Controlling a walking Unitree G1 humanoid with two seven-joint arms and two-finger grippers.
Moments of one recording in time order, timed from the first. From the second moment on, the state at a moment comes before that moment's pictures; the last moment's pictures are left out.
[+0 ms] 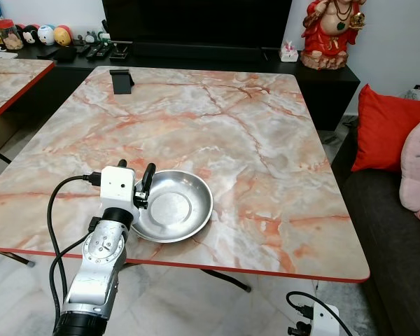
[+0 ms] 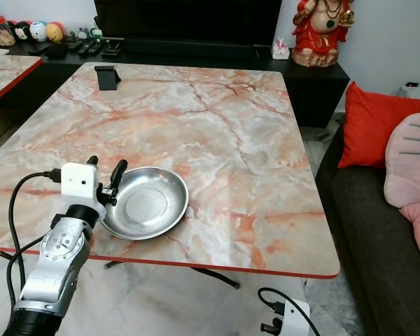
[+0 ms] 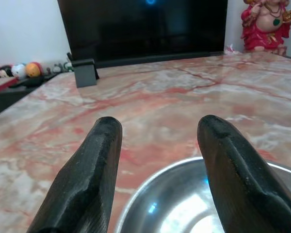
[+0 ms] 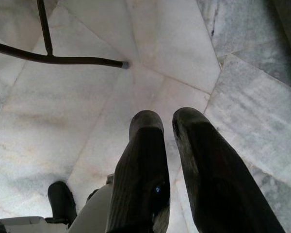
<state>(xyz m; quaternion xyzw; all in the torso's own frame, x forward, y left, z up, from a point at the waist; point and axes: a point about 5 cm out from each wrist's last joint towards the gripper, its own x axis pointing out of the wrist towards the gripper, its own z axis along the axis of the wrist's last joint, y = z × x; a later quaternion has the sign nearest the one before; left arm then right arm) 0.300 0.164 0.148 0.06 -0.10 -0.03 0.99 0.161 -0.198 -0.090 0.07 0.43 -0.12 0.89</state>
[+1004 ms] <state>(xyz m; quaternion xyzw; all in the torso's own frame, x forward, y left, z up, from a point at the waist) 0.309 0.163 0.156 0.06 -0.11 -0.04 0.99 0.169 -0.186 -0.088 0.08 0.42 -0.12 0.90</state>
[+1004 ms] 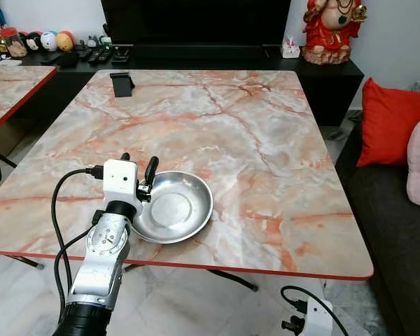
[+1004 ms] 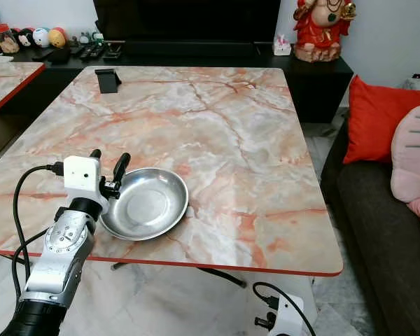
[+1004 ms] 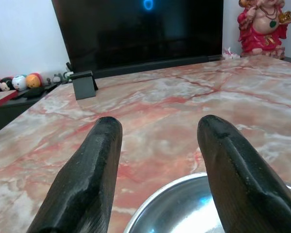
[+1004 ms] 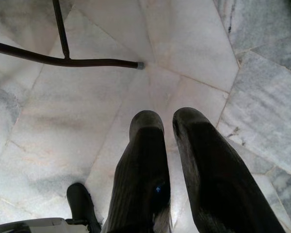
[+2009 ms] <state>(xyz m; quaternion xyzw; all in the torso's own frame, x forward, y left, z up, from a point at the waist) 0.308 0.170 0.154 0.05 -0.11 -0.02 0.99 0.169 -0.187 -0.087 0.09 0.41 -0.12 0.90</state>
